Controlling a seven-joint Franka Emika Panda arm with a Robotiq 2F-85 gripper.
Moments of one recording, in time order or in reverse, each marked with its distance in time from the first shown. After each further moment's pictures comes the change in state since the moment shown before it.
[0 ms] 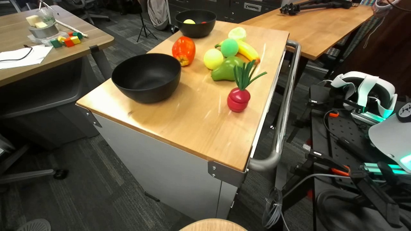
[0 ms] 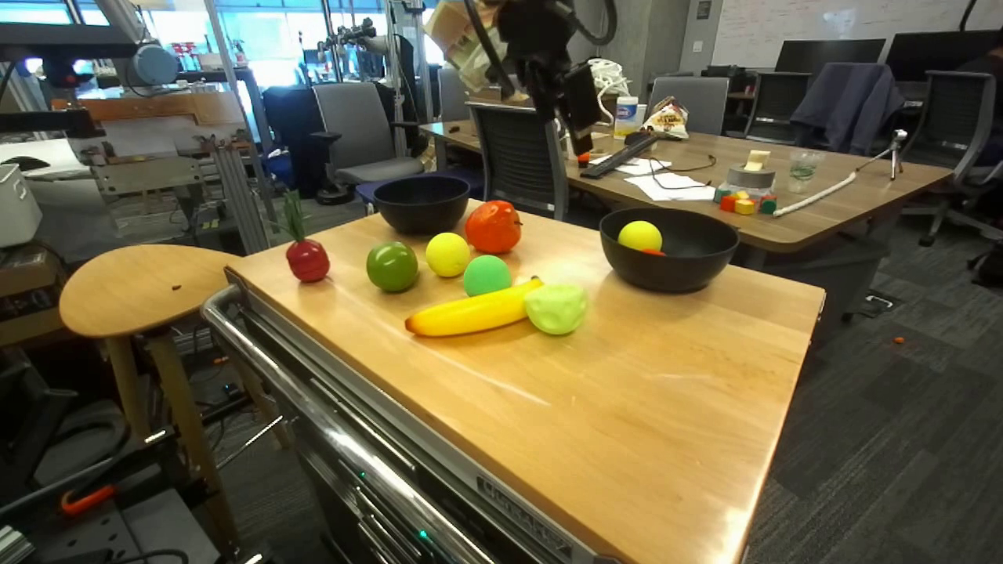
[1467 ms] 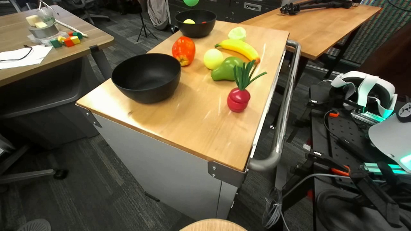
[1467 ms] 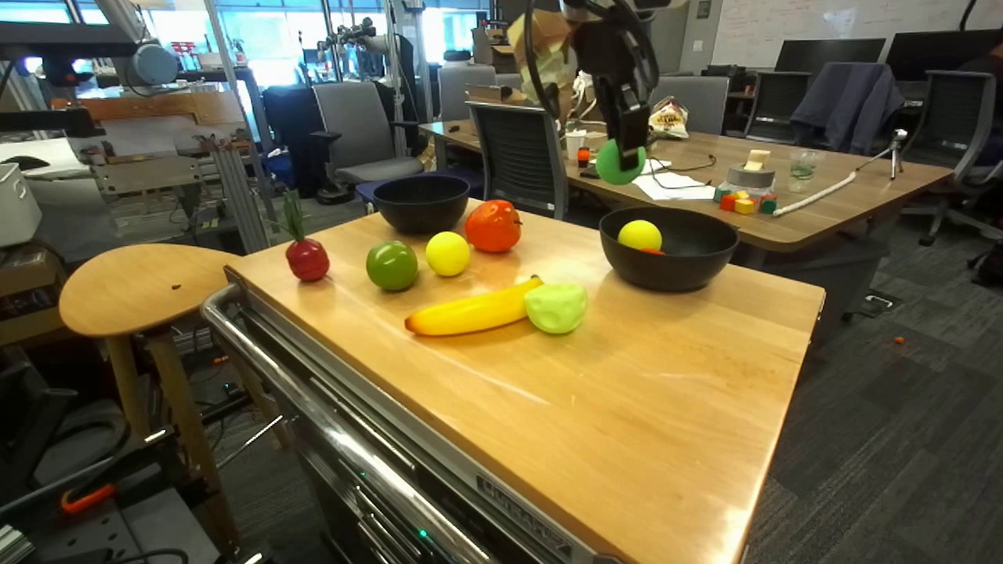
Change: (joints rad) arm -0.026 0.225 -0.040 0.267 0.079 -0.094 0.171
